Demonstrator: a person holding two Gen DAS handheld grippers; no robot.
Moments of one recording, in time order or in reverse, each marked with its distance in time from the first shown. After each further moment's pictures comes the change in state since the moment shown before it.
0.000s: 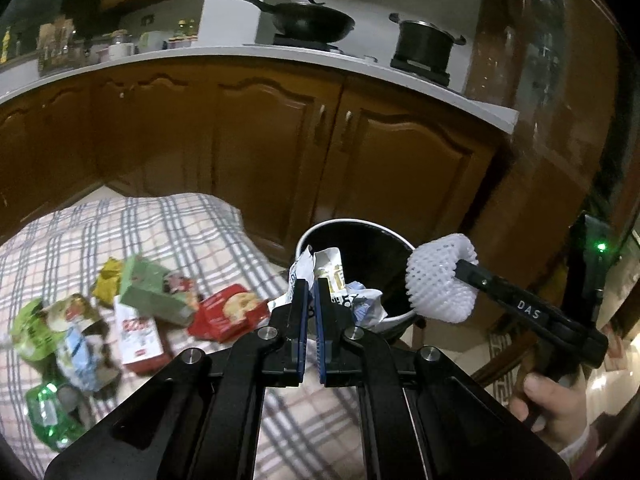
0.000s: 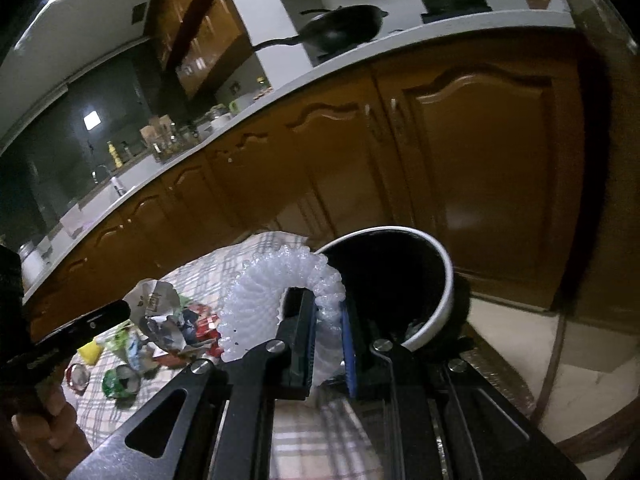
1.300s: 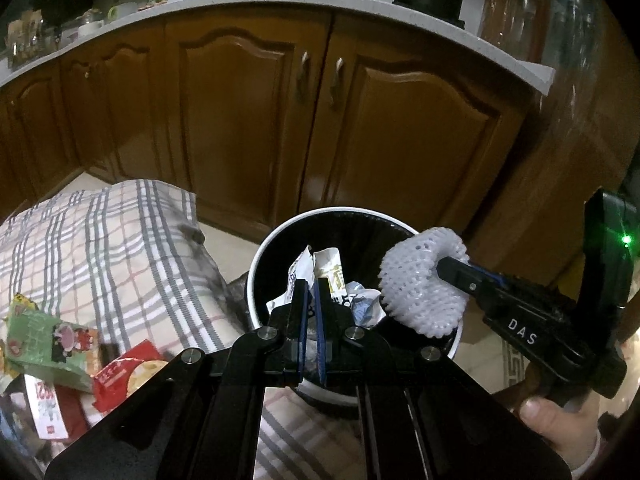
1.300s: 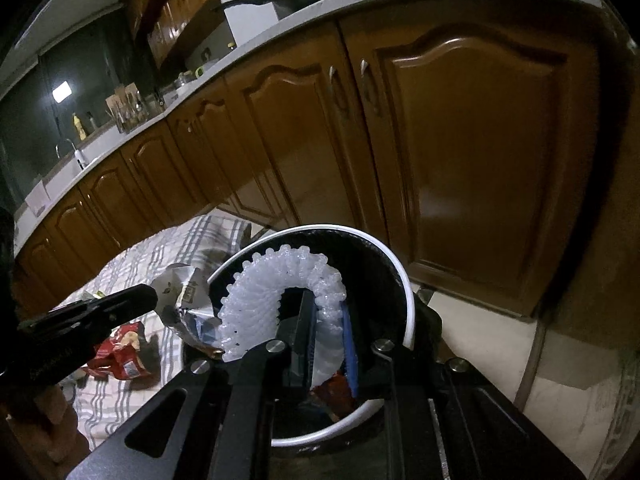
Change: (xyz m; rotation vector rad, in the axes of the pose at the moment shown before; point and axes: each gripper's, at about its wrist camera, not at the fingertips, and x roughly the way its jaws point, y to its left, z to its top) left arm 0.145 -0.030 0.024 0.036 0.142 0.011; right arm 0.081 -0.046 0.022 -0.046 0.117 -0.105
